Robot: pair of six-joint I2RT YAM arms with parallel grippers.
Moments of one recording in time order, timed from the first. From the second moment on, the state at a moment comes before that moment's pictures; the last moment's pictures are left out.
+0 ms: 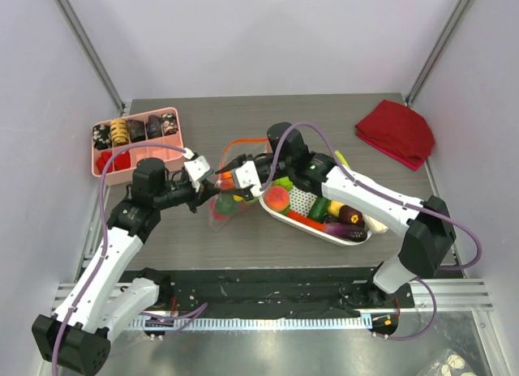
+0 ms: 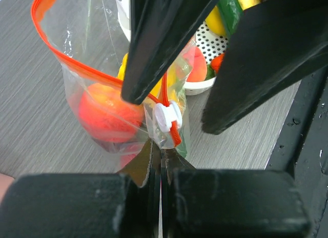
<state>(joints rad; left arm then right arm) -0.31 0.85 0.80 -0.40 0.66 0.35 0.83 1.56 1.33 -0.10 -0.88 -0.97</state>
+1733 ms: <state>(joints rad) -0.31 0.82 0.80 -0.36 0.63 0.36 0.86 1.60 1.36 -0.17 -0.75 -1.02</state>
